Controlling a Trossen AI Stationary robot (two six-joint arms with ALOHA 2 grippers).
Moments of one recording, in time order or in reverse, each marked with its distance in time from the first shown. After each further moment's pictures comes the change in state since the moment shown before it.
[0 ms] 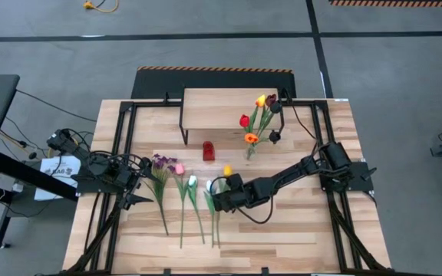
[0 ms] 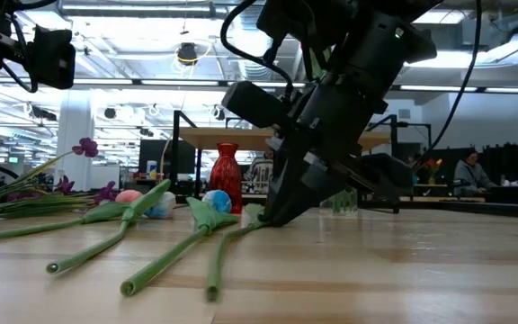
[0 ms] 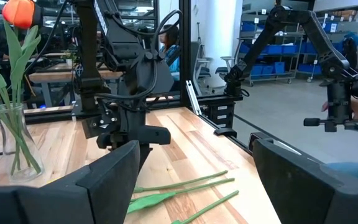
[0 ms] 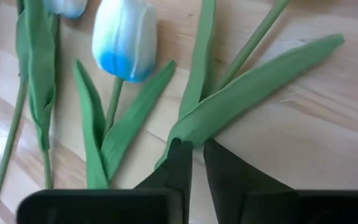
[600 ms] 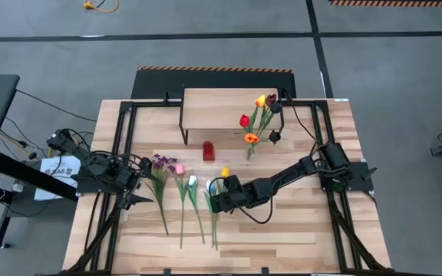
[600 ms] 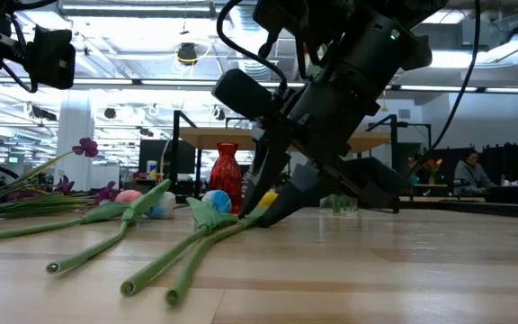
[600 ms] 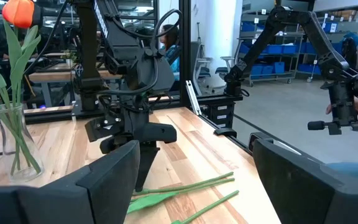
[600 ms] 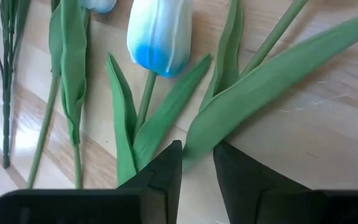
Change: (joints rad) left arm 0.000 0.000 0.000 0.000 0.000 0.000; right arm -0.014 0.003 -0.001 0.112 -0.008 -0.020
